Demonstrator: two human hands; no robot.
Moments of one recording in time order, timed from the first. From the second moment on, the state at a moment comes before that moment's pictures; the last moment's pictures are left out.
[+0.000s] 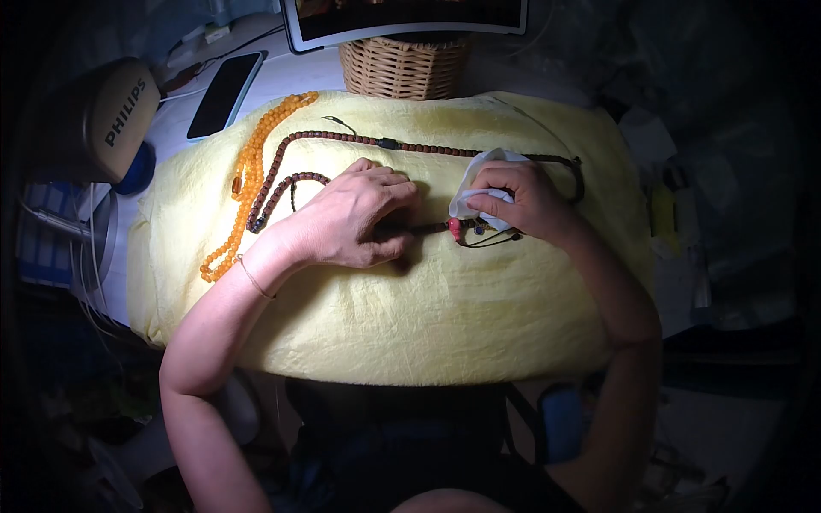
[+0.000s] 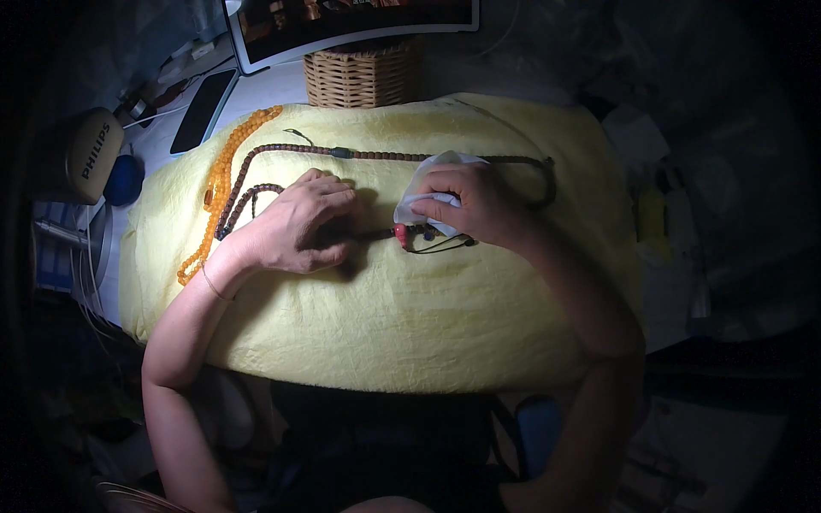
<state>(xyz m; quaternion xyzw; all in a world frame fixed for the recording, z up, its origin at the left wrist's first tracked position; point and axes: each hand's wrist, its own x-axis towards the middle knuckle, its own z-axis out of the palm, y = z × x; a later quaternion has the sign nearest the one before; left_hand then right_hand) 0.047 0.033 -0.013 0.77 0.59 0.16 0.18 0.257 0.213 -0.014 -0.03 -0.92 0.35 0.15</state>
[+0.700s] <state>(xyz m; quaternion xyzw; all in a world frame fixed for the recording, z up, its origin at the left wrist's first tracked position) 0.049 0.035 -0.023 0.78 0.57 0.20 0.15 0.257 0.214 -0.015 -0.04 -0.93 0.34 0.15</state>
